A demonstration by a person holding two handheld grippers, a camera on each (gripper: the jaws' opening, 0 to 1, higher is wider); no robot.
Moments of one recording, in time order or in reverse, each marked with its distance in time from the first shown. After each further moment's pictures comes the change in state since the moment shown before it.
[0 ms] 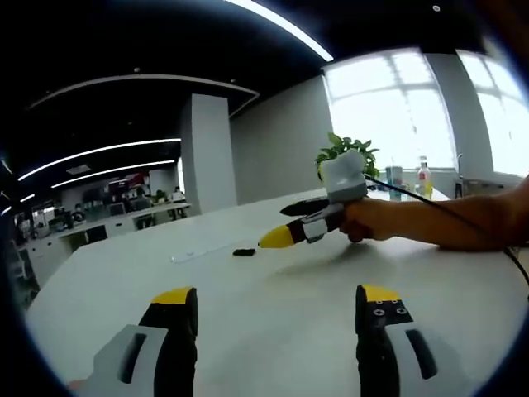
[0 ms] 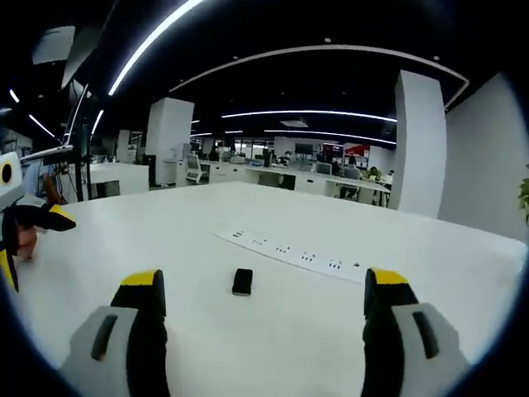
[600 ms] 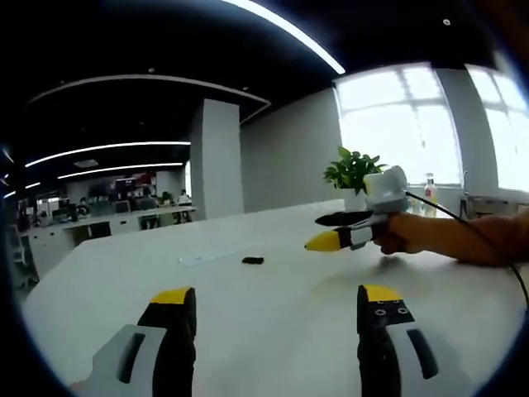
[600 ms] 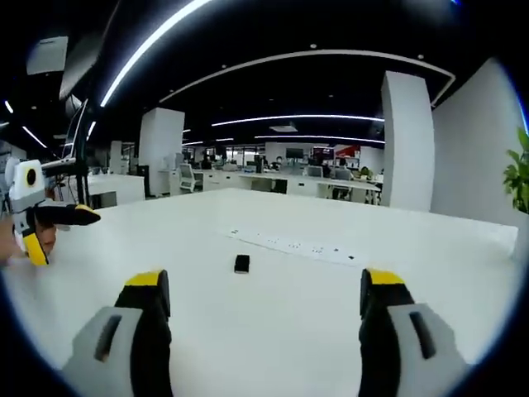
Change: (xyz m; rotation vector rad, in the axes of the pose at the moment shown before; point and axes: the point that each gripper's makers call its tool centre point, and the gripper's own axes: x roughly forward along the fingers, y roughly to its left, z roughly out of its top) left arm 0.002 0.020 0.008 -0.049 -0.039 0.031; right arm -0.059 0.000 -0.007 0.038 -0.016 -0.029
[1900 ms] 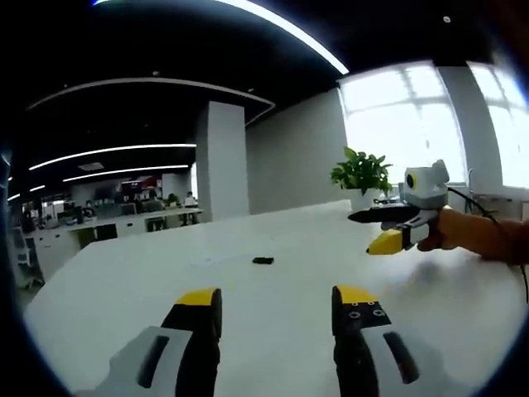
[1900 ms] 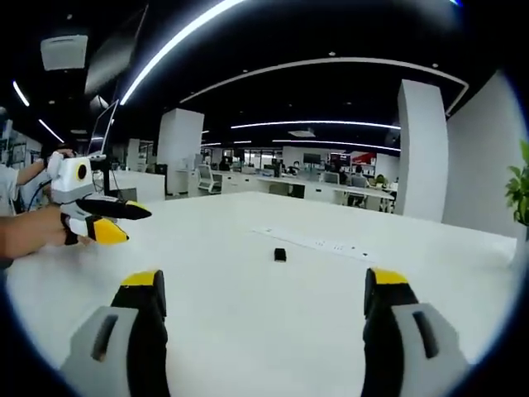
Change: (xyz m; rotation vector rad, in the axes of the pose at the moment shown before) left arm -0.011 0.007 0.001 0.007 -0.014 0.018; right arm -0.060 0.050 0.009 -0.054 -0.026 0.083
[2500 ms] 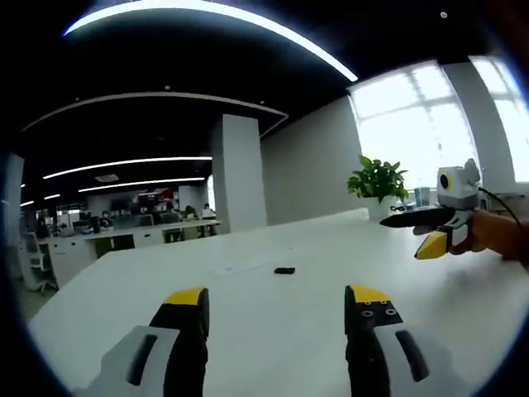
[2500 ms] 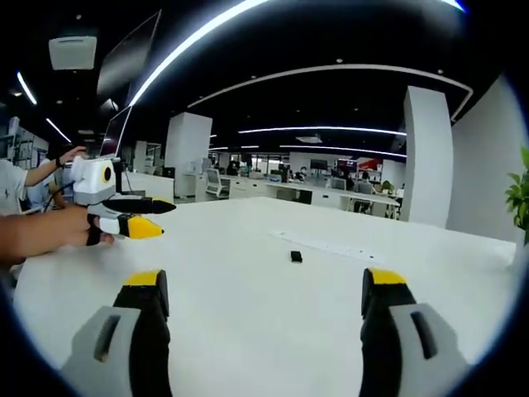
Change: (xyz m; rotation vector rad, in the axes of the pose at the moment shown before) left arm -0.003 0.023 0.007 0.014 -0.047 0.106; right arm -0.027 0.026 0.008 -0.012 -0.025 0.039
